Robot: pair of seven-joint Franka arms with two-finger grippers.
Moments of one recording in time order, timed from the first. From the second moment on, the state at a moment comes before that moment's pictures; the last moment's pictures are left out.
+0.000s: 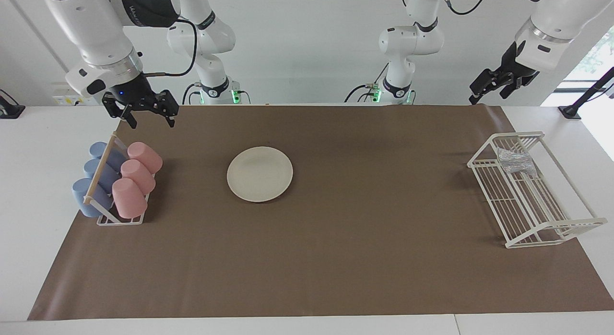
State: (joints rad) left arm -0.06 0.00 0.04 -1.49 -0.03 1.33 -0.18; right arm 0.05 -0.03 -0.05 -1.65 -0.01 1.60 -0.02
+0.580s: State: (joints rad) left arm -0.06 0.04 0.04 -1.51 -0.03 1.42 -0.18; right arm 0.05 -0.03 -0.05 -1.65 -0.01 1.60 -0.02
